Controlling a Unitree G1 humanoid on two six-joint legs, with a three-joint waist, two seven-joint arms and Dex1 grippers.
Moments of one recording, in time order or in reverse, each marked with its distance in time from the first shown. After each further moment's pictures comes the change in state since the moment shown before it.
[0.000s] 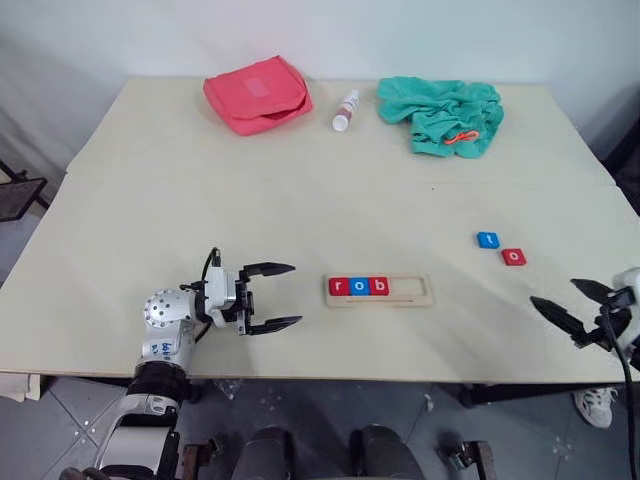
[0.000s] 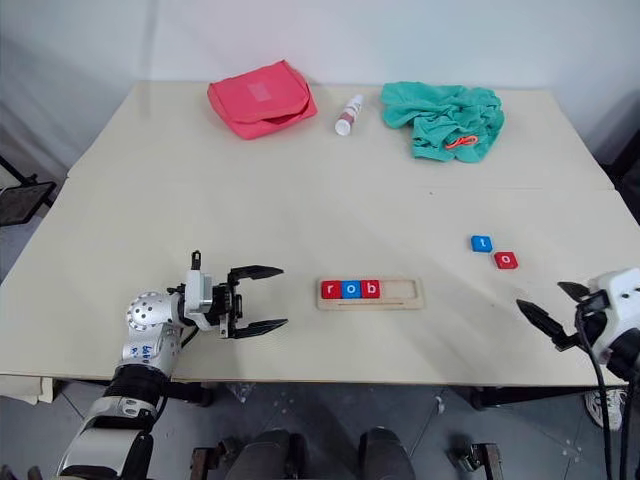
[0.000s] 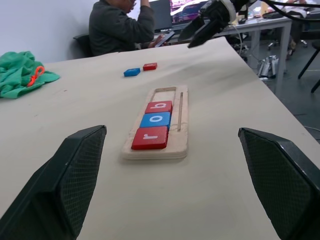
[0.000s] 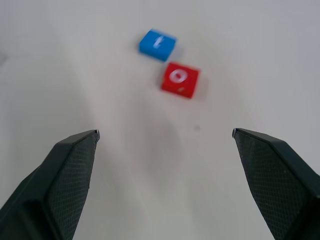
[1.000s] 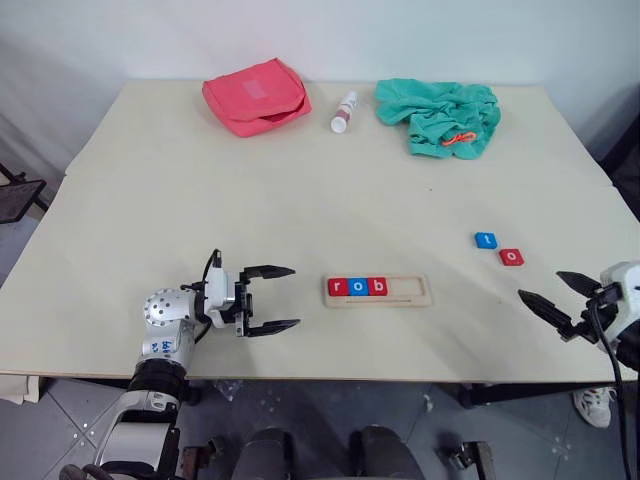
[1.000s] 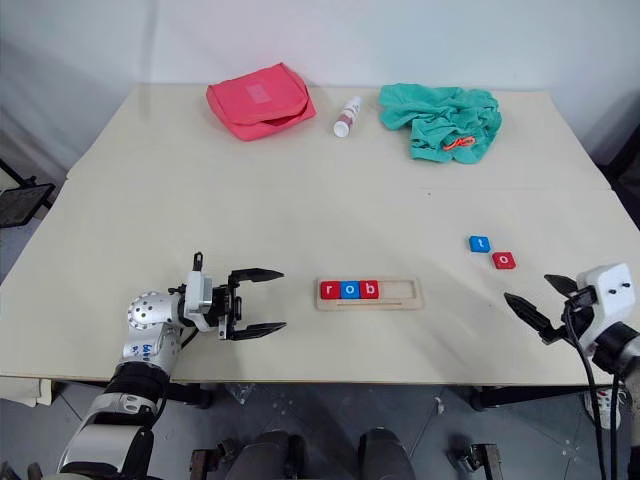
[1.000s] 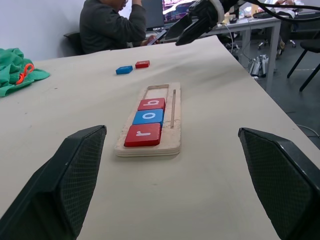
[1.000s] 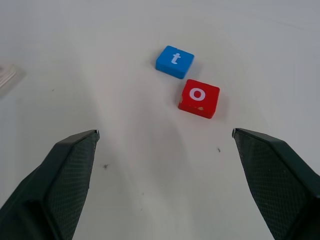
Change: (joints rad) left arm -0.012 0.006 0.004 0.040 0.000 -0.013 -0.040; right arm -0.075 -0.015 0.129 0.018 0.057 0.030 -0.108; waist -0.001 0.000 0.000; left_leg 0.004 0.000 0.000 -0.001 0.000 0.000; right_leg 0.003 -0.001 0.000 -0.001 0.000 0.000
